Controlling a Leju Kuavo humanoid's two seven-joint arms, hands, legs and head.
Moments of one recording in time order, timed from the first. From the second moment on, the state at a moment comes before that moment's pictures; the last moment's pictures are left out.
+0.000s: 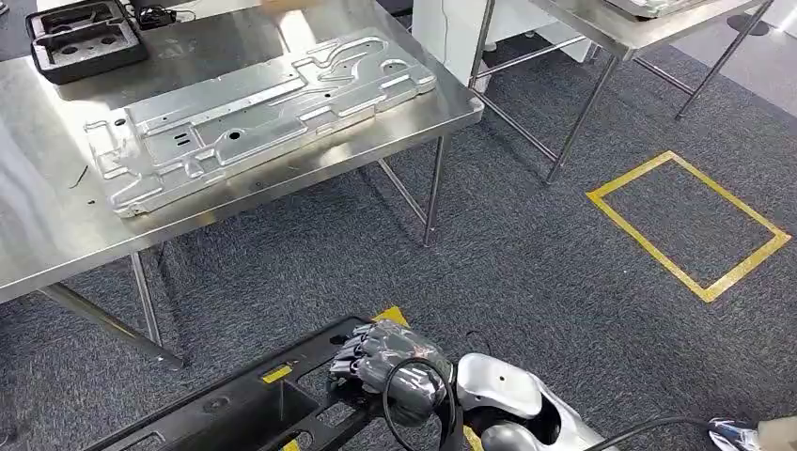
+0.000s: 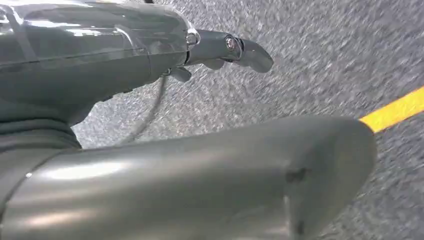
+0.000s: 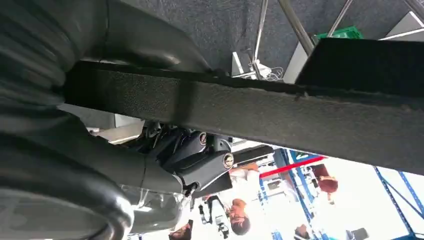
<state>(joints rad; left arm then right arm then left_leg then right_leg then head) -0.09 -0.12 1.15 -0.22 -1.19 0.07 -0.23 -0.18 -0.24 0.77 -1.77 0.64 -0.01 -0.34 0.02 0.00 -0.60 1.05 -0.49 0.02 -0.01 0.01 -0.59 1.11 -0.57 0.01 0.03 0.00</state>
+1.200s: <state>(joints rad) -0.12 -0.16 1.16 -0.22 -1.19 0.09 -0.24 -0.17 -0.21 0.79 -1.71 0.64 -0.02 -0.37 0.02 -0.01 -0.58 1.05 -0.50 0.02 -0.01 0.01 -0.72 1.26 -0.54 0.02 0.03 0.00</state>
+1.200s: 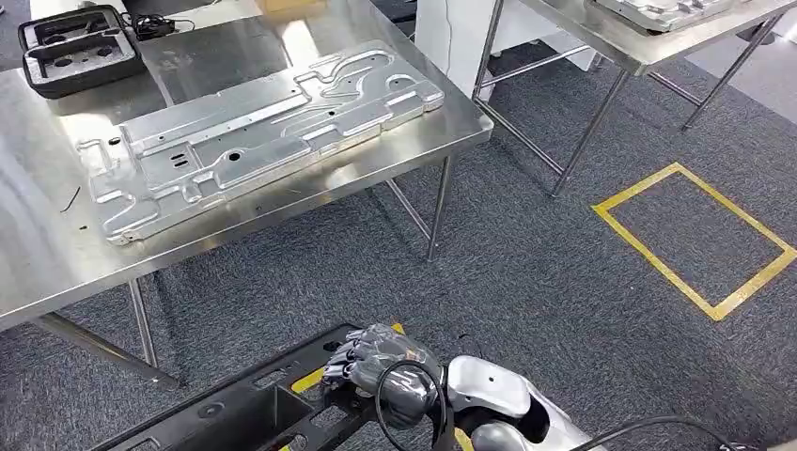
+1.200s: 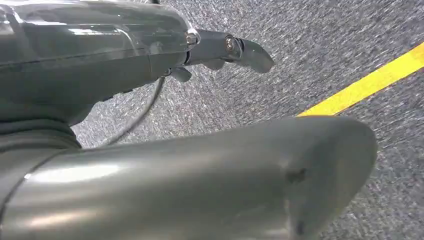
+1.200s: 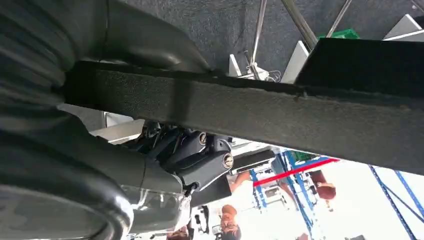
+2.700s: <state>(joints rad) -0.11 -0.17 1.16 -0.23 -1.20 0.08 -0.24 -0.14 -0.21 0.77 -1.71 0.68 -0.04 -0.36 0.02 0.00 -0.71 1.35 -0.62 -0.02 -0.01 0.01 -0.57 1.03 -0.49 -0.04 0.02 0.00</state>
